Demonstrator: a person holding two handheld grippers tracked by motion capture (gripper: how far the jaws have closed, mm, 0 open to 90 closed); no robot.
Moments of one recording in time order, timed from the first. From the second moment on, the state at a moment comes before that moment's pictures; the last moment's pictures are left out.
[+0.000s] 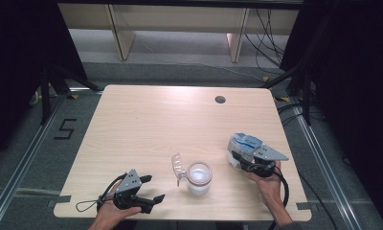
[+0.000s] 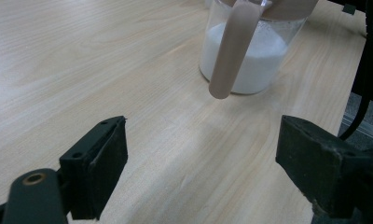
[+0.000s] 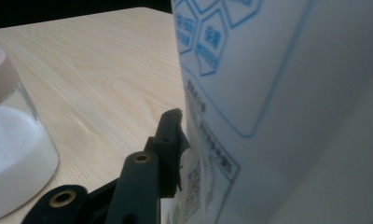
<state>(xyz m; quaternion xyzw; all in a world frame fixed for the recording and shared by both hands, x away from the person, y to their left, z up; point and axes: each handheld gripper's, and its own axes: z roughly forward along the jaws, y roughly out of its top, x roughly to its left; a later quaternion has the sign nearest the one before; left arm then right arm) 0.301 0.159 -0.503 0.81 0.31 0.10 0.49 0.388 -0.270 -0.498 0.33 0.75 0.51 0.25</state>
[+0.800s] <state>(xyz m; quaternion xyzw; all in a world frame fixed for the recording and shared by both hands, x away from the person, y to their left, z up) 0.302 0.160 -0.502 0.80 0.31 0.10 0.50 0.374 -0.271 -0.491 0.38 0.73 0.51 0.23</state>
